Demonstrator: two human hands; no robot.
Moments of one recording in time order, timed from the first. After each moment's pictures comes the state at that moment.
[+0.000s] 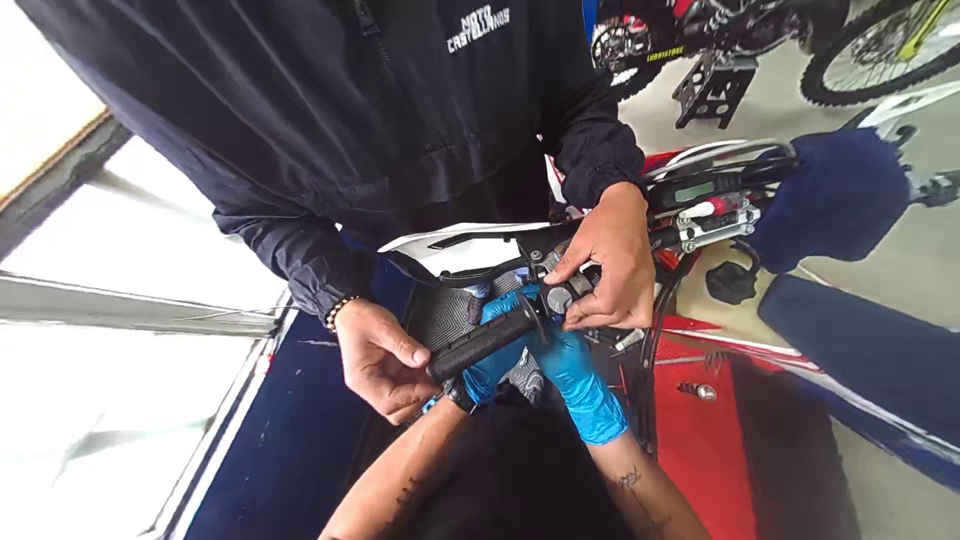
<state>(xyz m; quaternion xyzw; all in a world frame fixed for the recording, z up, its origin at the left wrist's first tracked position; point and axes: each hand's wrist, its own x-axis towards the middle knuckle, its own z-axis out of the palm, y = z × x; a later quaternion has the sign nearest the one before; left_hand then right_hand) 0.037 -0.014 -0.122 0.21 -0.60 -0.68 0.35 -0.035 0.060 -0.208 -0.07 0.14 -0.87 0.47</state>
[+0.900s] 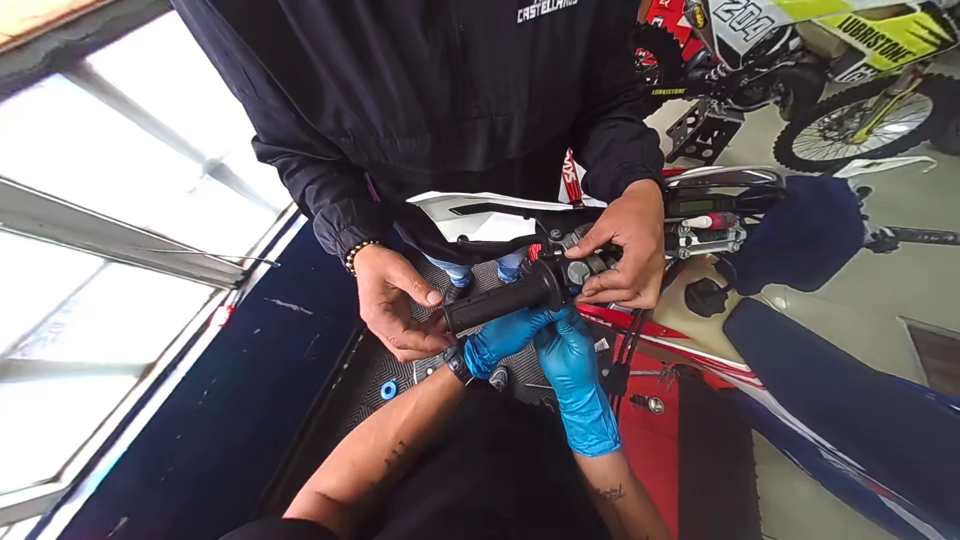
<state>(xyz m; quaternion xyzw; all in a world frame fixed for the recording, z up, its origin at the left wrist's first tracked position) 0.040 -0.013 -0.159 0.13 -0.64 -0.69 0.31 -0.023 0.087 -0.185 -0.08 0.18 -0.88 0.43</state>
